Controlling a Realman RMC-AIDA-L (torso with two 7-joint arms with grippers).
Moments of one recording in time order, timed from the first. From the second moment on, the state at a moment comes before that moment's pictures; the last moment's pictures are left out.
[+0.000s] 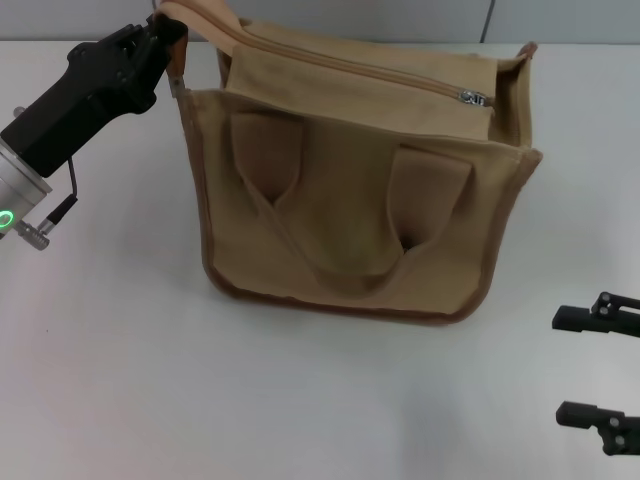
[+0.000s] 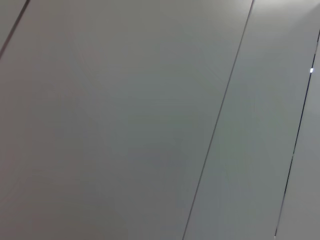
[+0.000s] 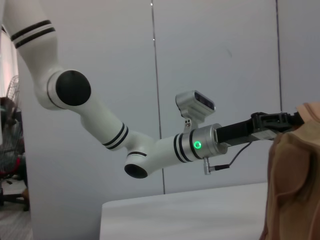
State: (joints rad) left arm -0.48 -2.07 0.78 0.33 1.20 1.52 -1.08; right arm 0.30 2.02 -0.54 -0.58 -2.04 -2.08 0.88
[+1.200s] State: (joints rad) left arm -0.46 -1.89 0.73 0.74 1.59 1.84 -1.50; right arm 0.31 2.01 -0.51 -0.57 -2.05 -2.05 0.91
